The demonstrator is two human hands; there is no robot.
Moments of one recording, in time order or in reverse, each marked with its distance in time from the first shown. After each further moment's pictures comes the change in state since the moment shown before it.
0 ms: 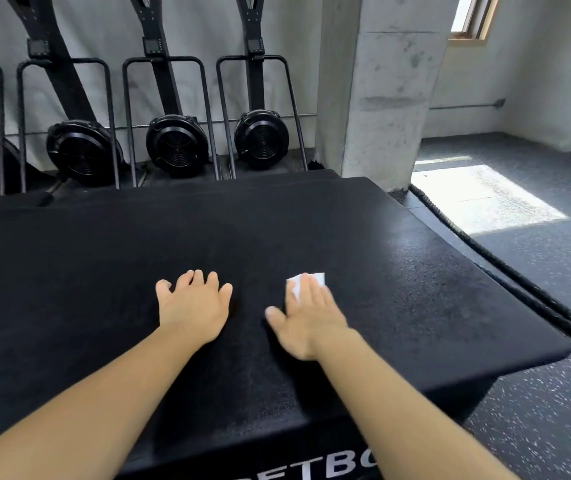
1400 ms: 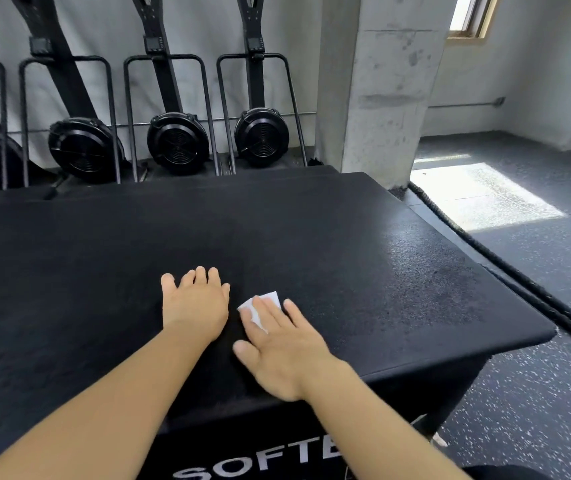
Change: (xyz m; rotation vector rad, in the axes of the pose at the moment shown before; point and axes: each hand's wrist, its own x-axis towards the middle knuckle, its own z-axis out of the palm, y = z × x) left_hand -0.026 0.004 0.002 0.214 0.022 0.042; right_hand -0.054 -0.028 0.026 -0.076 0.032 -0.321
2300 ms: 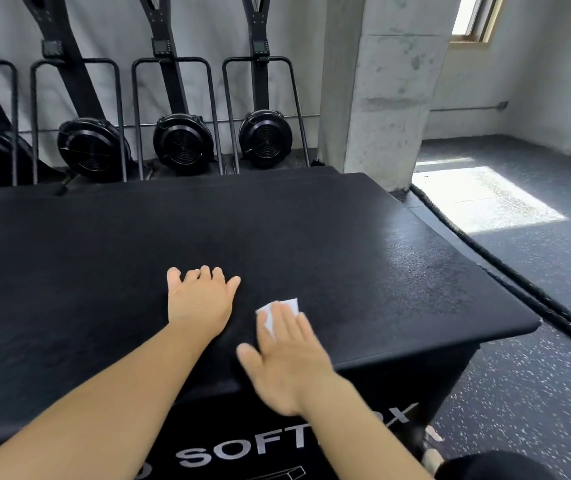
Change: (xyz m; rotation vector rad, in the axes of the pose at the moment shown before) left_hand -0.024 0.004 -0.014 -0.012 0.055 0.005; right_hand -0.039 -0.019 0.006 0.097 -0.062 0.146
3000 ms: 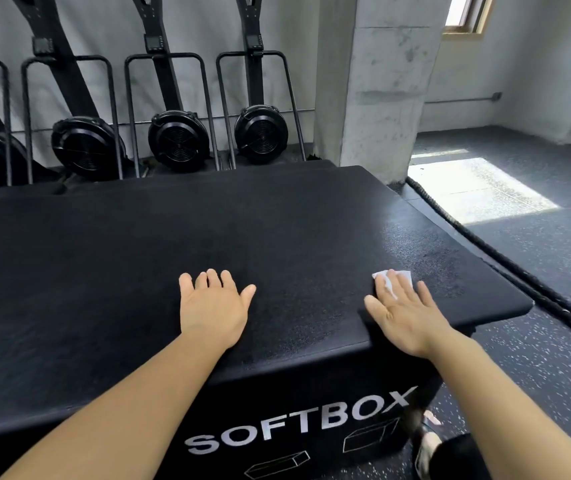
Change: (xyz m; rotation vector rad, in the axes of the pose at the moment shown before) left_hand -0.024 0.010 0.008 0.059 -0.015 0.051; right_hand -0.022 0.150 -0.027 -0.041 0.142 0.326
